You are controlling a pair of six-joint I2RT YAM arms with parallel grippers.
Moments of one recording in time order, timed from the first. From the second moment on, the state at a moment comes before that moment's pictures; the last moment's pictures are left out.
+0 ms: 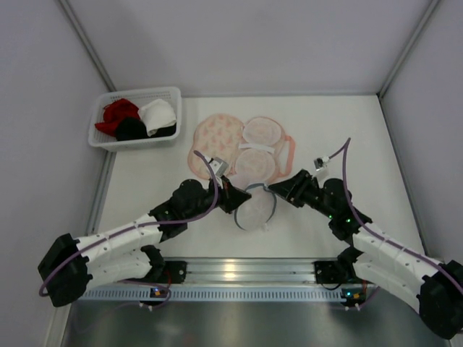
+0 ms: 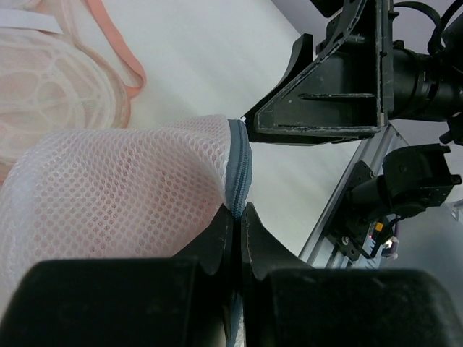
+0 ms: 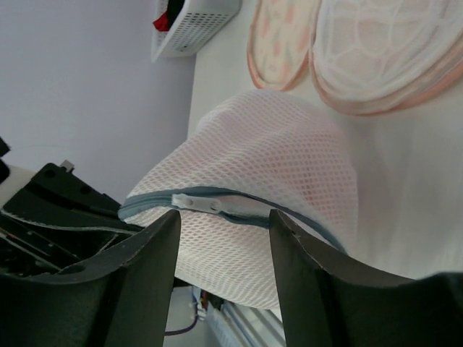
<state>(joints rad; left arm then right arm) -0.89 1.00 0.49 0.35 0.13 -0.53 0.57 0.82 0.30 0.30 -0.23 1.08</state>
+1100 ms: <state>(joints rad) -0.89 1.04 0.51 0.35 0.16 -0.50 0.57 0.89 0.29 0.41 -0.23 1.28</state>
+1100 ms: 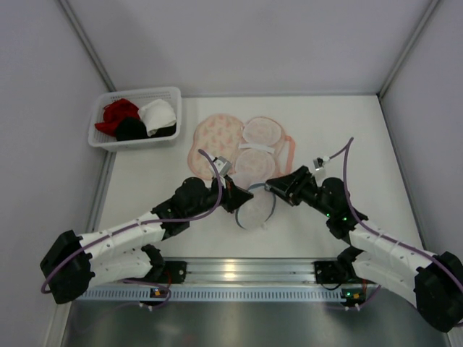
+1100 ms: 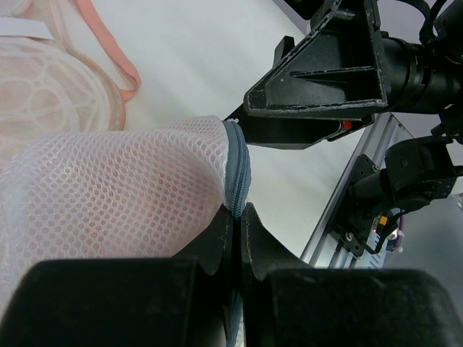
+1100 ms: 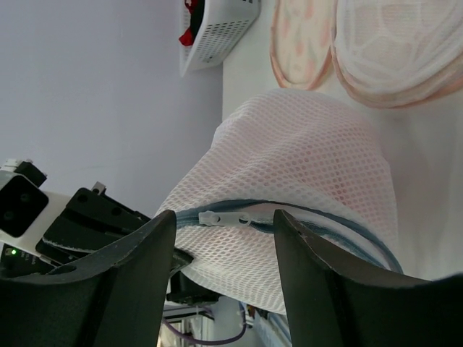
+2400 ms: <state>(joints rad) -0.90 1.03 0.52 0.37 0.16 -0.49 0.57 0.86 0.29 0.44 -0.26 1.32</state>
